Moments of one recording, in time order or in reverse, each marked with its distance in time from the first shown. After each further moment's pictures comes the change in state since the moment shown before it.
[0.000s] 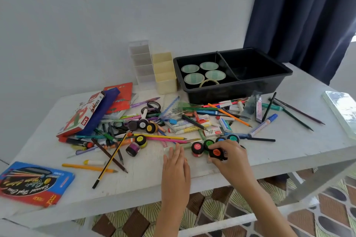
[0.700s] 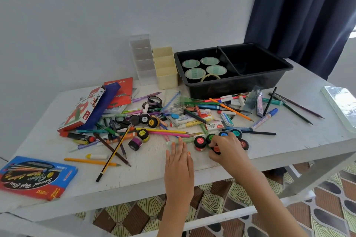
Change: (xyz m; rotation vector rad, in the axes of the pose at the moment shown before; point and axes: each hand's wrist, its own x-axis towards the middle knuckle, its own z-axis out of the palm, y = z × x) left_hand -0.004 -0.005 0.009 0.008 0.013 0.018; right_hand 0.010 -0.024 -0.003 -0.464 -0.243 -0.026
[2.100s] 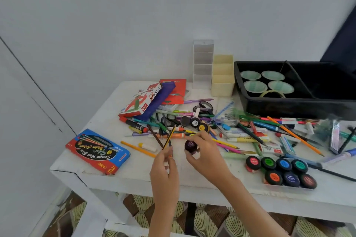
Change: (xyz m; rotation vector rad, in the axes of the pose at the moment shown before) left_hand -0.015 -0.069 -0.099 -0.442 0.557 -0.427; right_hand 0.052 -0.138 0.067 0.489 0.128 -0.506
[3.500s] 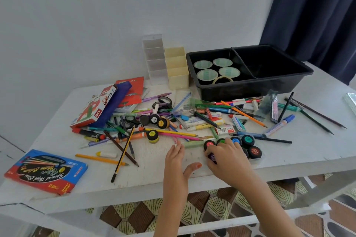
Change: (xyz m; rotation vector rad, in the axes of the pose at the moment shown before) left_hand -0.039 0.028 0.080 0.238 -0.599 0.209; right_hand -0.077 0.031 -0.111 -0.630 -0.295 0.400
